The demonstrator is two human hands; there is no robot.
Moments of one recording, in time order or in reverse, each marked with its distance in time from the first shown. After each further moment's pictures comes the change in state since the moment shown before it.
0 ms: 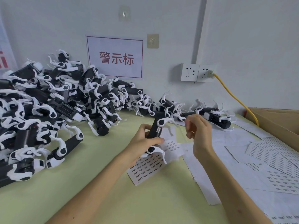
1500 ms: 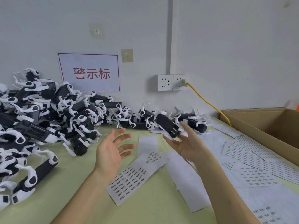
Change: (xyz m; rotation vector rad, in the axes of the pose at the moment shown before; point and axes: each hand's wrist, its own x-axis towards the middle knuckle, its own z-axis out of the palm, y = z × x) left_hand 0.000 0.008 -0.013 -0.529 0.063 0.166; right_hand 0.024 -0.003 -0.045 0.640 0.013 0.623
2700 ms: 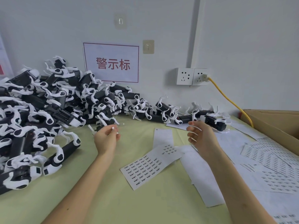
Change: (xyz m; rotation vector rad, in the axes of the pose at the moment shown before) left_hand 0.037 -0.003 -0.066 0.470 0.663 0.172; right_hand 0.002 0.012 0.006 -0.424 0.135 -0.233
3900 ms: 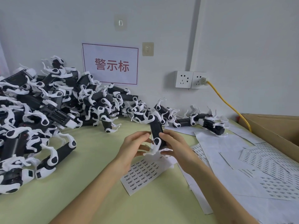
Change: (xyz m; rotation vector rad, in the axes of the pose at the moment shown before) left_hand -0.066 0.024 0.028 -0.062 -0.687 -0.132; right_hand -0.029 0.032 0.046 -0.411 -0.358 -0.080
